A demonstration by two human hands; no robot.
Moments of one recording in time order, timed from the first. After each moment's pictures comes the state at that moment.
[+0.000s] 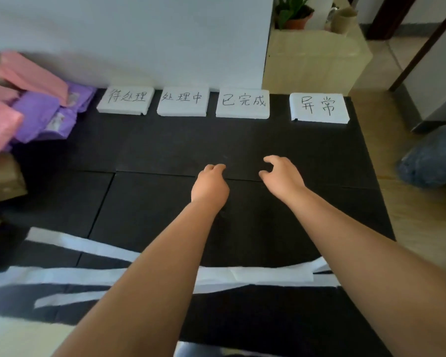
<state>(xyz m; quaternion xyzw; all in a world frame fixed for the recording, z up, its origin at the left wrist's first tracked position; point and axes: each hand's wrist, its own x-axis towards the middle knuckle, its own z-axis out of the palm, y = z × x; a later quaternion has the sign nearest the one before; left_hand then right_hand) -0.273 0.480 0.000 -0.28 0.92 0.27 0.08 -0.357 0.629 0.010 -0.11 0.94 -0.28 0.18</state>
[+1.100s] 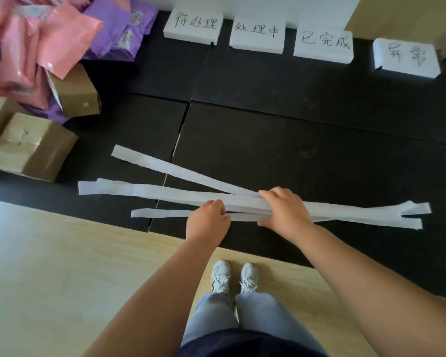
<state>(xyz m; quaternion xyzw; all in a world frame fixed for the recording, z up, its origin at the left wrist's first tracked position) 0.032 0.381 -0.079 -0.32 0.91 0.24 0.13 -0.086 0.537 -0.075 -0.32 0.92 -0.03 0.23</state>
